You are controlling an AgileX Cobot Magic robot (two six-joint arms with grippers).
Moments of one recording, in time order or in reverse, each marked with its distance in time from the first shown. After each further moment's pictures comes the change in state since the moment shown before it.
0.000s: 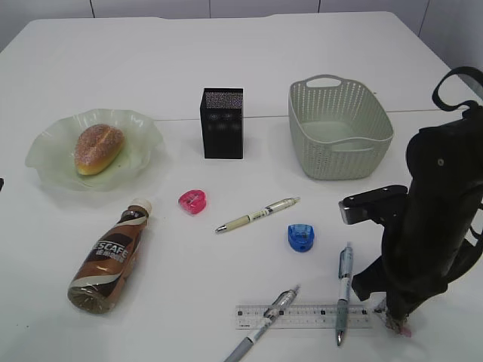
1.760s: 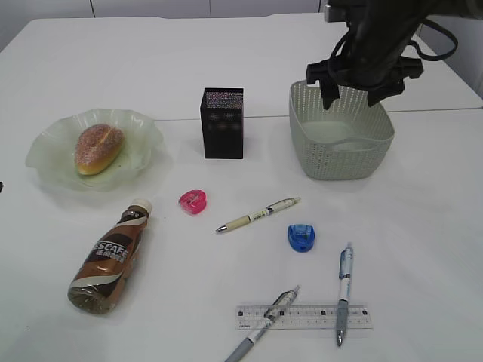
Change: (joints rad) left arm 0.000 0.000 0.000 -0.002 0.014 0.000; right arm -0.068 0.239 -0.862 -0.252 0.058 0.360
